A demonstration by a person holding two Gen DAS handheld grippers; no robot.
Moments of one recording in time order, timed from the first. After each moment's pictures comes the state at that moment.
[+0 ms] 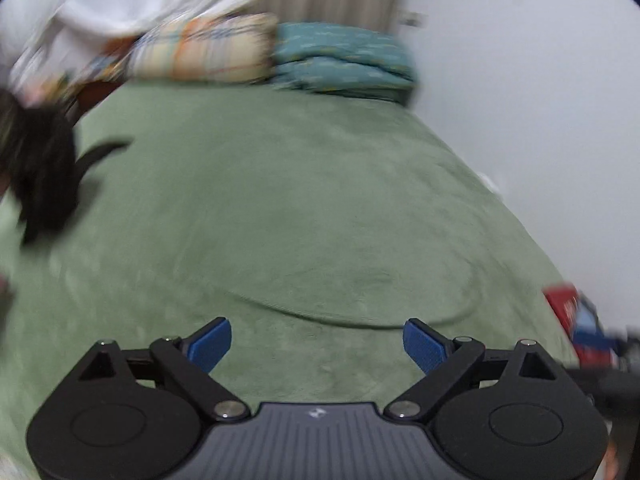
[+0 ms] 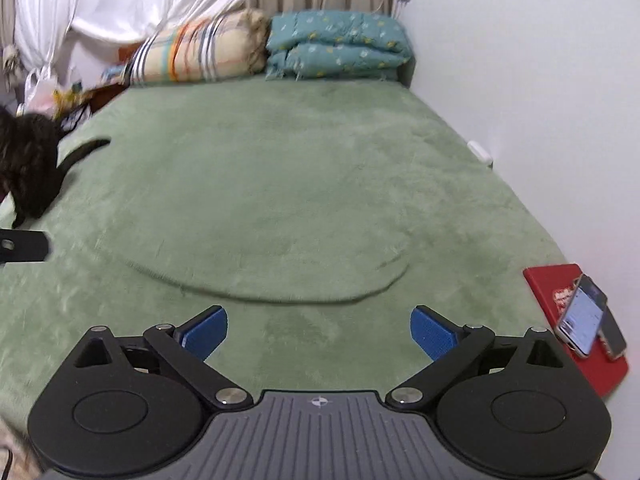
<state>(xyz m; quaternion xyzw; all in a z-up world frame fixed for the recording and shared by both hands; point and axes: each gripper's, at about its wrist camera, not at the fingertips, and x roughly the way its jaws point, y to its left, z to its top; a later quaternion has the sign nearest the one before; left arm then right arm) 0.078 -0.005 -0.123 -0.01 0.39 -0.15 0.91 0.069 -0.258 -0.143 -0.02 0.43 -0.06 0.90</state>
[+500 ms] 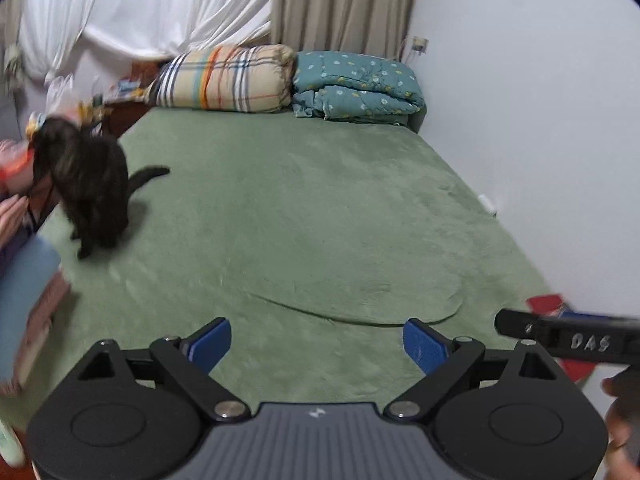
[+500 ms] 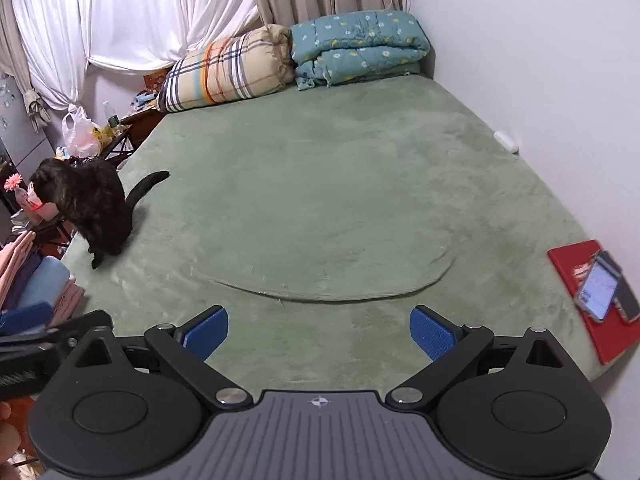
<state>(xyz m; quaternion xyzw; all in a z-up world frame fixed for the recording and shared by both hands) -0.002 0.020 -0.041 -0.04 0.38 -0.07 0.92 -0.004 -0.207 -0.024 0.07 0.40 -0.02 0.92</state>
